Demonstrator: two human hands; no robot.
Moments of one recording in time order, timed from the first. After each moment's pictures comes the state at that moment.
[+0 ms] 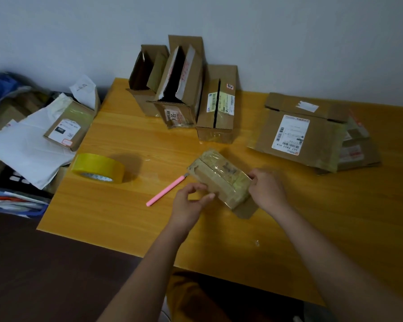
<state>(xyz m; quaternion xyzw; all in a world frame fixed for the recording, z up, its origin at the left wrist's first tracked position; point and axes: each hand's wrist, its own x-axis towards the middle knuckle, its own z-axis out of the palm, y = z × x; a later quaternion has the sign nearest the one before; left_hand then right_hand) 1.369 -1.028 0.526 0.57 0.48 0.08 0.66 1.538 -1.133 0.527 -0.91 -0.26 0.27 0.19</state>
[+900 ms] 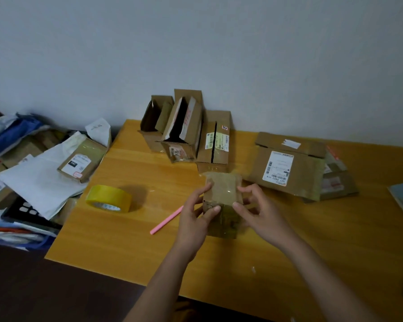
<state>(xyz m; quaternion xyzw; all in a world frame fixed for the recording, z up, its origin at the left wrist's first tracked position) 1.383 -1.045 0.607 0.60 0.35 0.19 0.69 1.522 -1.164 0.600 -0.73 -0.31 0.35 0.49</state>
